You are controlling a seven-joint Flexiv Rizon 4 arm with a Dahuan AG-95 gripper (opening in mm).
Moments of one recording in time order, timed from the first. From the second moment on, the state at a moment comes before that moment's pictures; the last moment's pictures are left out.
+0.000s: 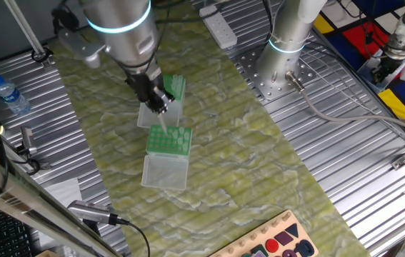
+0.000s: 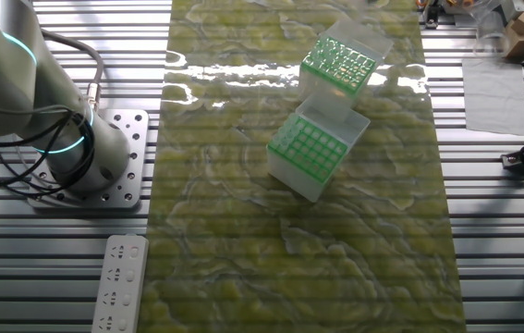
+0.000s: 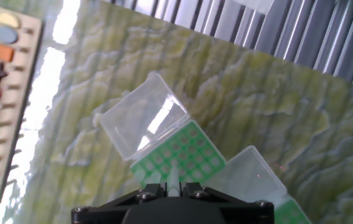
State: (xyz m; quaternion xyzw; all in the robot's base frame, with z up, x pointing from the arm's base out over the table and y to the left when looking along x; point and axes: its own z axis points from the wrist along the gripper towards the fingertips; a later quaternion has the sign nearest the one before) arm 0.526 0.148 0.326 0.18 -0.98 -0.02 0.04
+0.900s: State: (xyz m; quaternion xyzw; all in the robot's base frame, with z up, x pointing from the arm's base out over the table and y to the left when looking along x) arm 0.503 0.126 0.352 0.32 -0.94 0.06 0.06
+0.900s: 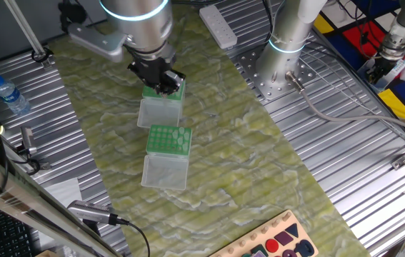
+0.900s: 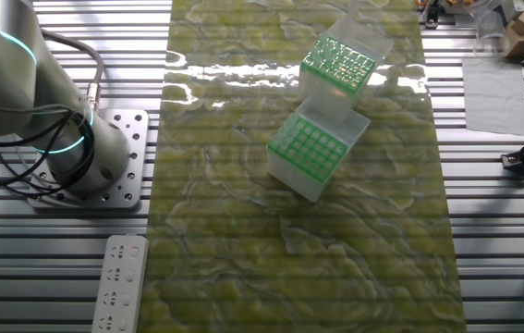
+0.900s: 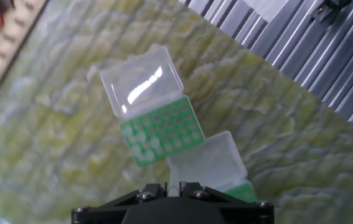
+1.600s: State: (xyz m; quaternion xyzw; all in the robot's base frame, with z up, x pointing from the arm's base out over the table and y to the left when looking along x) arm 0.500 0.083 0.306 0.42 -0.90 0.10 0.07
